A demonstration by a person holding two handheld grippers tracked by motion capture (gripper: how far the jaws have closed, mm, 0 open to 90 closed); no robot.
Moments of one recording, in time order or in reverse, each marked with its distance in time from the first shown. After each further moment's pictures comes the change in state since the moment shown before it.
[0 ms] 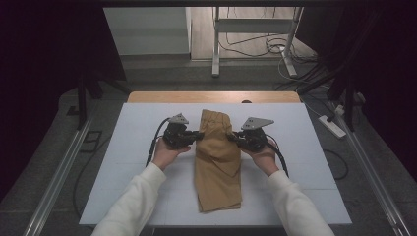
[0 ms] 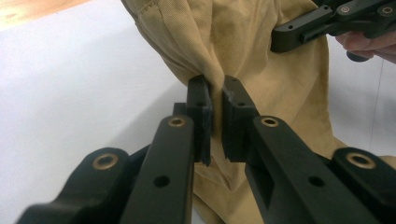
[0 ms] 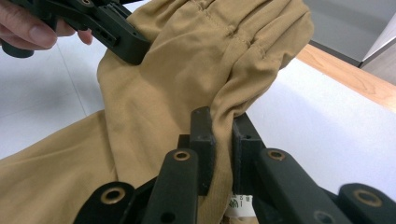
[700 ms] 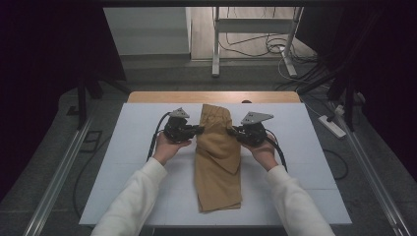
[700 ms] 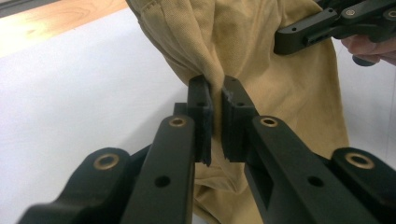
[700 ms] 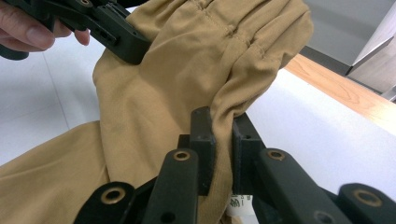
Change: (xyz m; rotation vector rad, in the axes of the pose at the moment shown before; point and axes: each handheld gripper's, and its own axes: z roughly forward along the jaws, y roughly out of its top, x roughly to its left) left arm 0.009 0.013 0.001 -0.012 0.024 0.002; right arm -0.011 0.010 0.004 -0.011 -0.023 -0.003
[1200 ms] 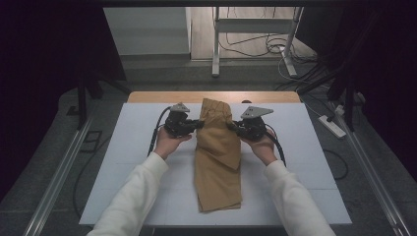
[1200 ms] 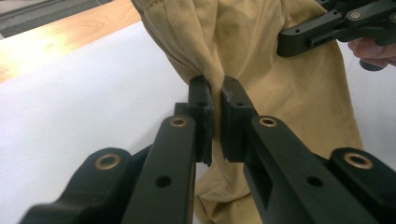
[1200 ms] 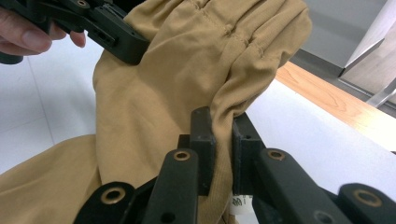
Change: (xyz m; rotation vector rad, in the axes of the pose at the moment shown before) left arm 0.007 0.014 0.000 -0.010 0.031 0.004; right arm -0.010 0.011 0.004 -0.008 -0.020 0.005
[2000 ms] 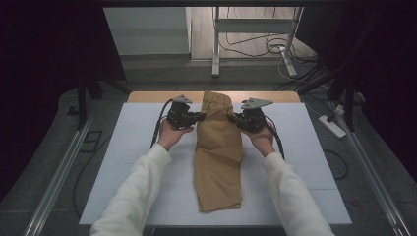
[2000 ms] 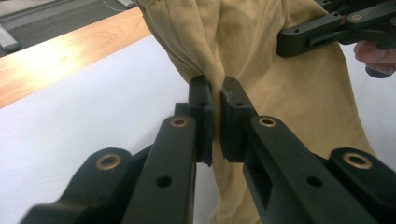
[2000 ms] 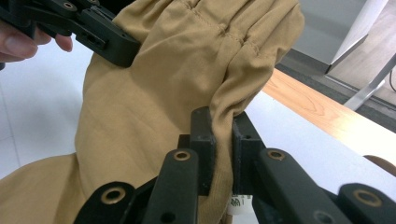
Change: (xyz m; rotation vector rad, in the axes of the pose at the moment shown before) left arm 0.015 0.021 0.009 -0.001 0.016 -0.019; right arm -0.021 0.013 0.009 0.002 -0.040 0.031
